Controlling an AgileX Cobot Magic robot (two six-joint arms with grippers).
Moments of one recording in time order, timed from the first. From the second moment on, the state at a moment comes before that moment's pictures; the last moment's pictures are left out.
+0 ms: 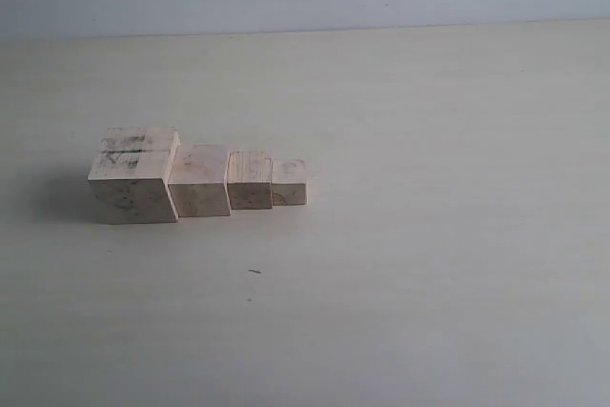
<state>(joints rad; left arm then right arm) 0.08 0.01 0.00 0.01 0.37 -0.11 0.01 0.30 -0.36 -0.05 0.27 0.13</state>
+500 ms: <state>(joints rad) 0.08 0.01 0.00 0.01 0.37 -0.11 0.01 0.12 -0.09 -0.02 0.31 0.13</state>
